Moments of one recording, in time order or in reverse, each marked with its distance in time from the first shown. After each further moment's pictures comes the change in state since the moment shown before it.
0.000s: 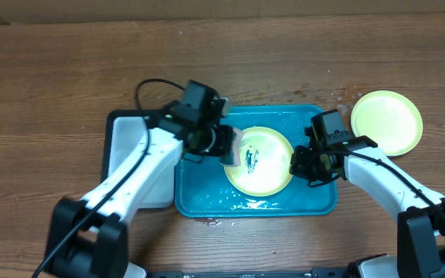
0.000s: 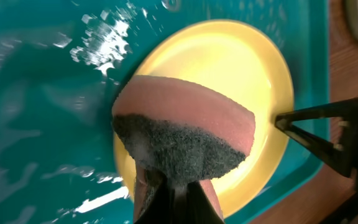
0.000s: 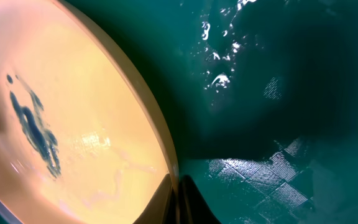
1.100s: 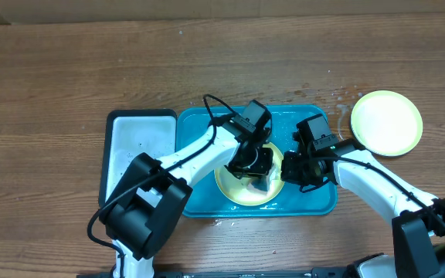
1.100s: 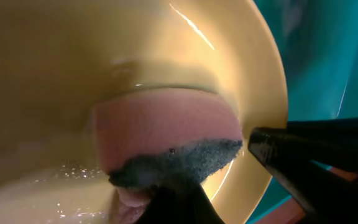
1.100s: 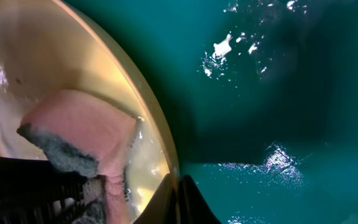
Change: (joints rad) left arm -0.227 0.294 0.124 -0.009 0.052 -0.160; right arm 0.095 0.000 -0.002 -0.007 0.018 0.027
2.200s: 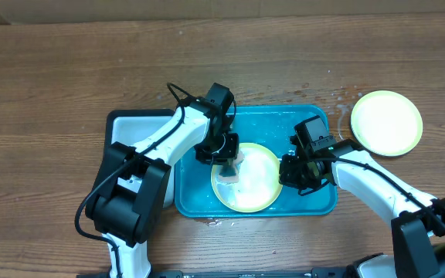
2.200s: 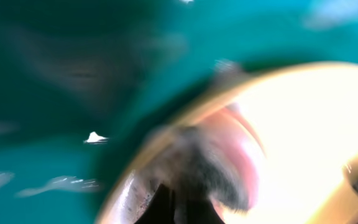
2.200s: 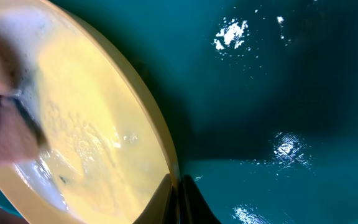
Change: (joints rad) left arm 0.200 0.016 0.036 -0.190 -0.056 0.156; right arm 0.013 0.000 0.000 -0.030 -0.035 0.008
